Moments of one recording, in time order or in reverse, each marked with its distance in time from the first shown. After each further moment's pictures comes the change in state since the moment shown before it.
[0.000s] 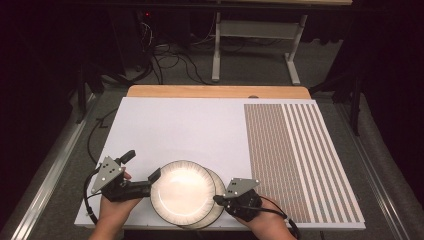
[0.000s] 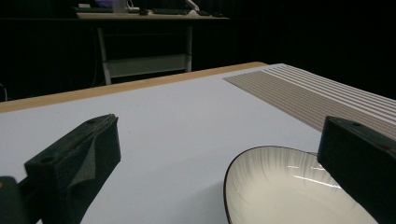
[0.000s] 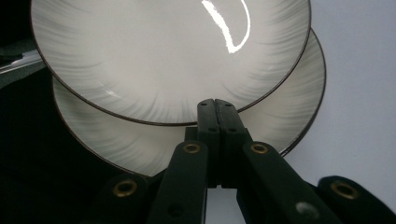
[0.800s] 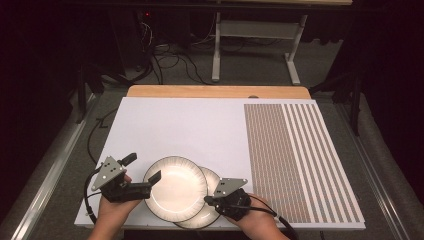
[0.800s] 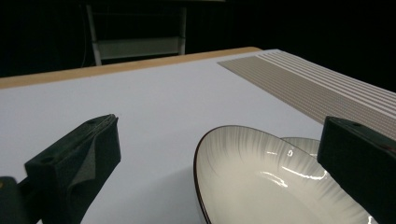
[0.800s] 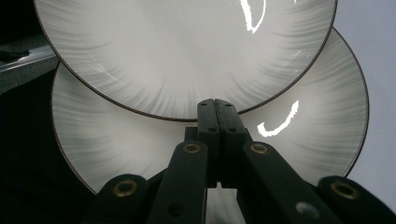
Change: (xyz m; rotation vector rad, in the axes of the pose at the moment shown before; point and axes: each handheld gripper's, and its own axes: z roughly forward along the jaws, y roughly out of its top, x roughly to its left) left arm 0.001 -0.001 0.001 0.083 -0.031 -0.037; right arm 0.007 0.012 0.021 0.011 0.027 -0.028
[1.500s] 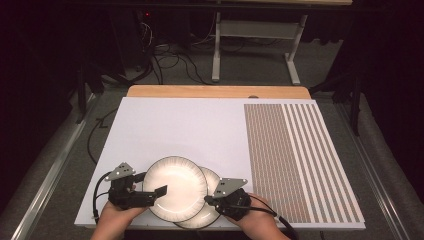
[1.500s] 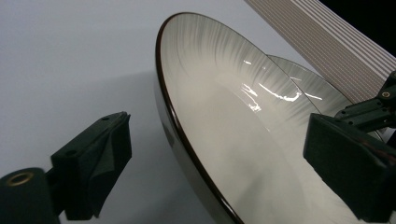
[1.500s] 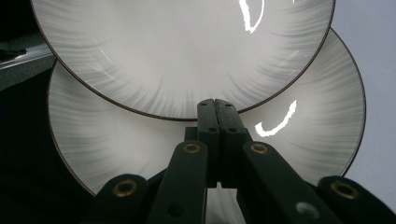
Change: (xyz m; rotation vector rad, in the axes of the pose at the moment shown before) left arm -0.001 -0.020 0.011 0.341 -0.123 -0.201; right arm 0.000 0.000 0.000 -0.001 -0.009 0.001
